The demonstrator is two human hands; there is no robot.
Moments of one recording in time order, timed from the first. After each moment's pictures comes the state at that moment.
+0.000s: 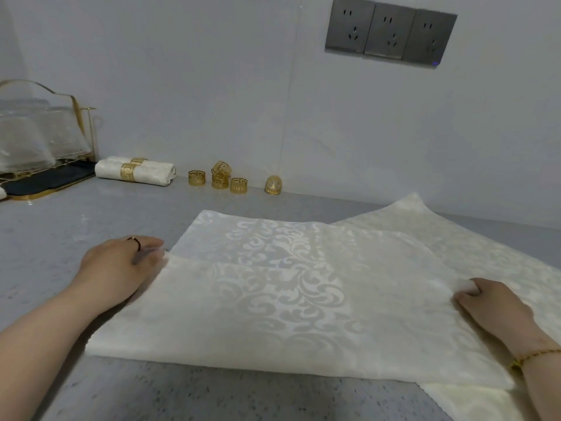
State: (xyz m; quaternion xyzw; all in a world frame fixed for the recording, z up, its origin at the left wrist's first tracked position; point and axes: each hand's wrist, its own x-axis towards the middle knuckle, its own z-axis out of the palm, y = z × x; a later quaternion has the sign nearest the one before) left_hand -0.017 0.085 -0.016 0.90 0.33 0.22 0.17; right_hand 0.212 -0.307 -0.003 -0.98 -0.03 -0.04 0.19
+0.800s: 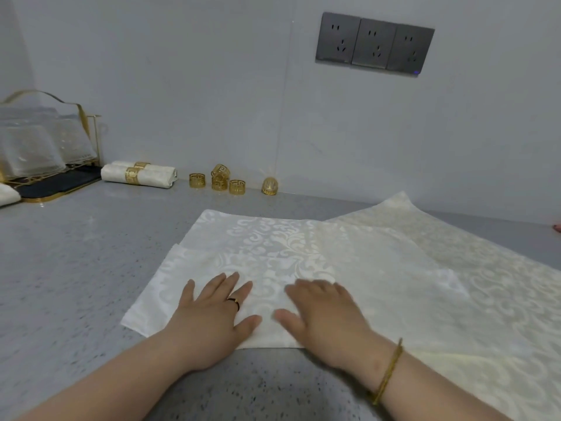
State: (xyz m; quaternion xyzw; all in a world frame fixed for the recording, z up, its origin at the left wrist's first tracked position) left_hand -0.019 -0.032 -0.026 0.98 0.15 -0.07 0.07; right_hand 0.067 -0.183 -0.003 -0.91 -0.42 0.04 0.02
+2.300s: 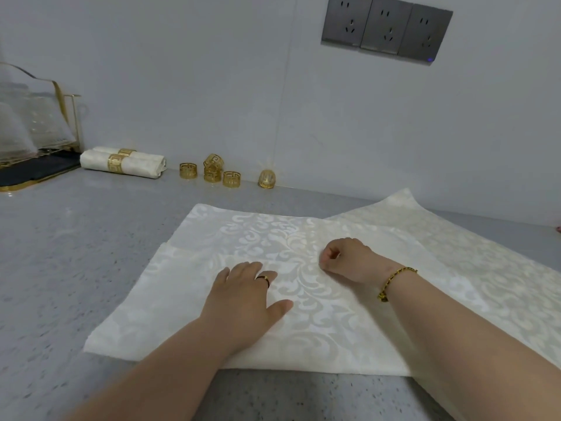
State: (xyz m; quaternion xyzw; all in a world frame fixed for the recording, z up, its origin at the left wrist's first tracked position) left_hand 0.038 -0.041 -0.026 0.98 0.15 0.04 0.11; right_hand 0.202 -0.162 0.002 -0.93 -0.31 0.09 0.15
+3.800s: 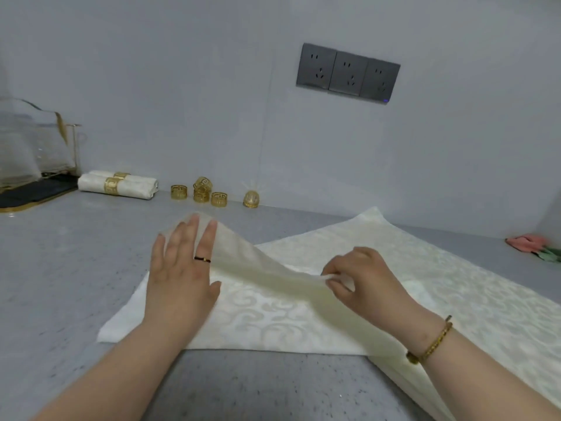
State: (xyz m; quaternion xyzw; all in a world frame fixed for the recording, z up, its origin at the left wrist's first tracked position) left_hand -0.004 -0.016 -0.008 0.91 0.18 0.37 0.00; right_hand 0.115 -0.238 0.036 -0.83 -0.49 -0.24 0.12
